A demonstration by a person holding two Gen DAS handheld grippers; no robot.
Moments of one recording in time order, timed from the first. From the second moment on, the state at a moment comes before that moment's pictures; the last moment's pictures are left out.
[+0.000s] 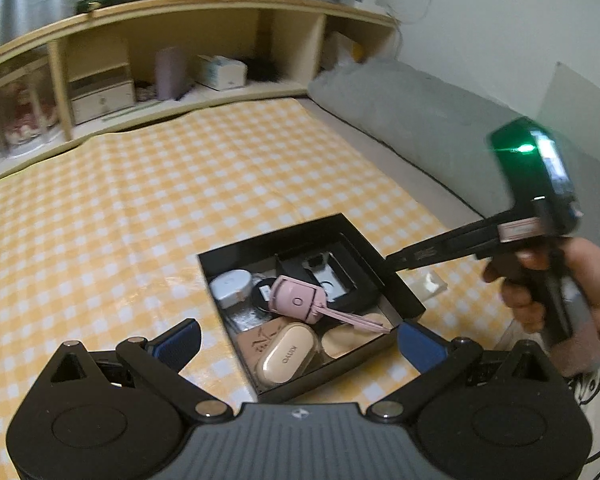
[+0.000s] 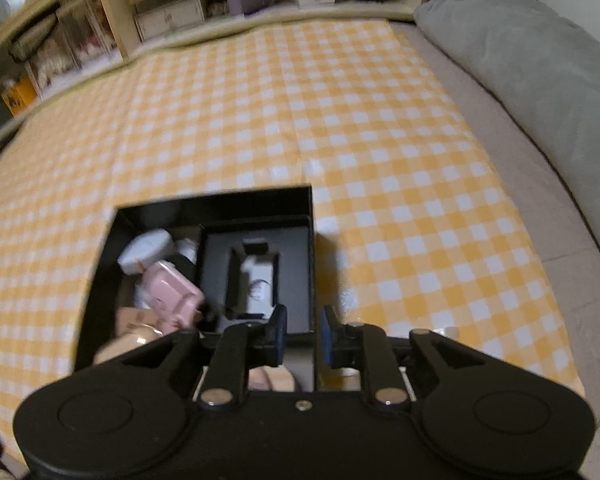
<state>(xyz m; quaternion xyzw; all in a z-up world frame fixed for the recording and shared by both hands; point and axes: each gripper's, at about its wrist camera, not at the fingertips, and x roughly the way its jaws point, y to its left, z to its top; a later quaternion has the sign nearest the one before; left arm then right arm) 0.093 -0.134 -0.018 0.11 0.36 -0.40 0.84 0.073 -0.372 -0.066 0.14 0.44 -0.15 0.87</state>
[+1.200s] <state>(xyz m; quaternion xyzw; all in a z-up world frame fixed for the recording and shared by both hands) 0.018 -0.056 -0.014 0.08 0.27 -0.27 0.92 -0.095 -0.256 -0.009 0.07 0.26 -0.21 0.94</state>
